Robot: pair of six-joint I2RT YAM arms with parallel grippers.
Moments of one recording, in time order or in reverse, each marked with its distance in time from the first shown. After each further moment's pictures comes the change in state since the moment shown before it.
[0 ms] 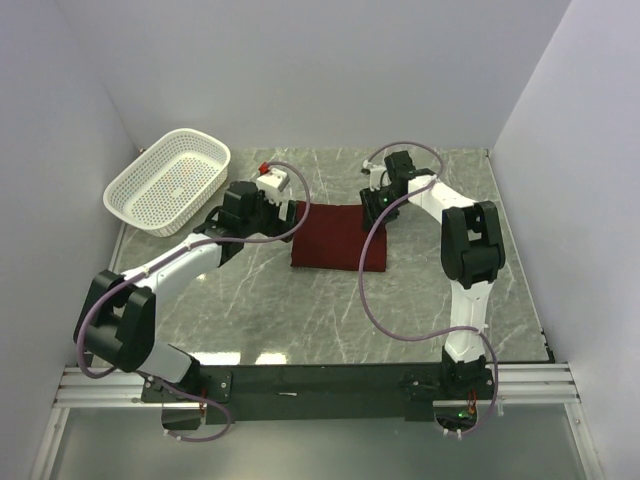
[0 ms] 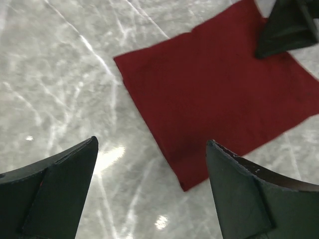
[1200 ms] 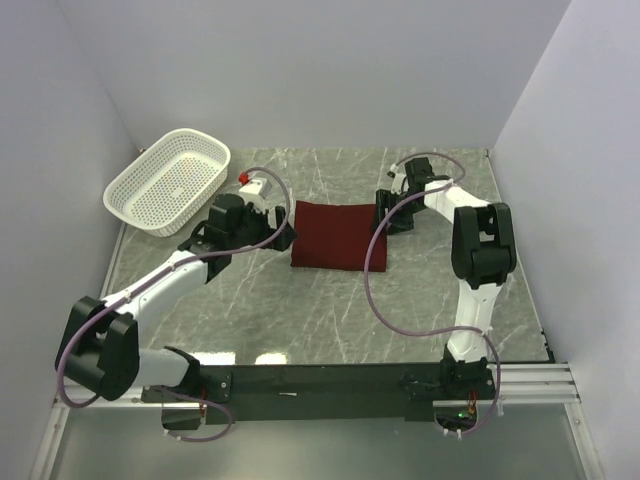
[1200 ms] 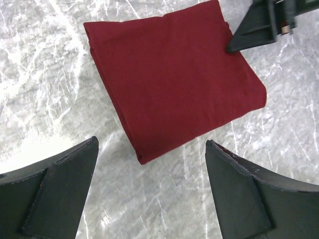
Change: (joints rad) left arm 0.021 -0.148 -0.133 -0.006 0.097 -0.261; right arm -0.100 -0.044 -0.107 0.049 -0.002 0.237
